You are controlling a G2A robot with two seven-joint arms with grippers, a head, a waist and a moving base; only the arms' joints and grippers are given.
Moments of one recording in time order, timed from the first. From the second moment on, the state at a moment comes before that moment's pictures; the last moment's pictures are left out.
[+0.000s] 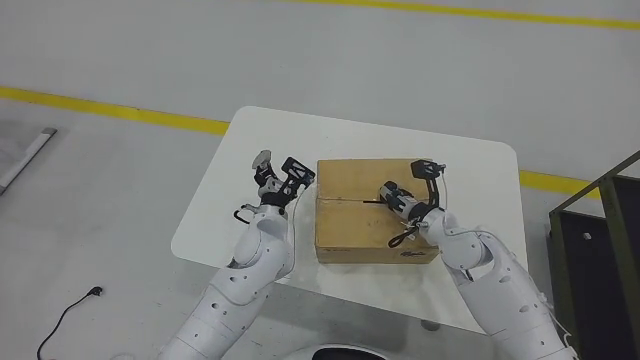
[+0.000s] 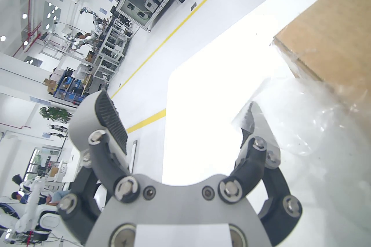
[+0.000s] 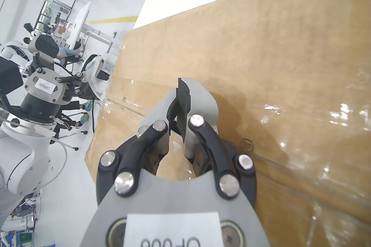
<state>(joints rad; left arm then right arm) 0.98 -1.41 -0.97 -1.24 2.02 0.30 -0.31 -1.11 -1.17 1.19 -1.38 -0.47 -0.08 0.44</state>
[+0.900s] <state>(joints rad) 0.96 -1.45 -0.97 -1.39 1.84 0.02 -0.20 -1.13 -1.17 1.26 -1.39 -0.45 0.00 0.43</state>
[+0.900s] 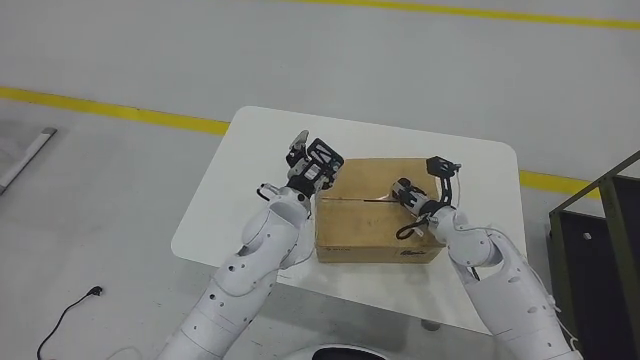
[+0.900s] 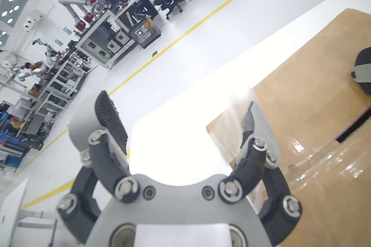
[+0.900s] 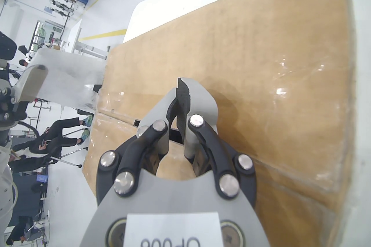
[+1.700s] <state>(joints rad) 0.86 -1.53 -0.78 -1.26 1.80 -0.04 -0.13 -1.29 -1.12 1.59 -1.49 -0.47 0.07 0.44</state>
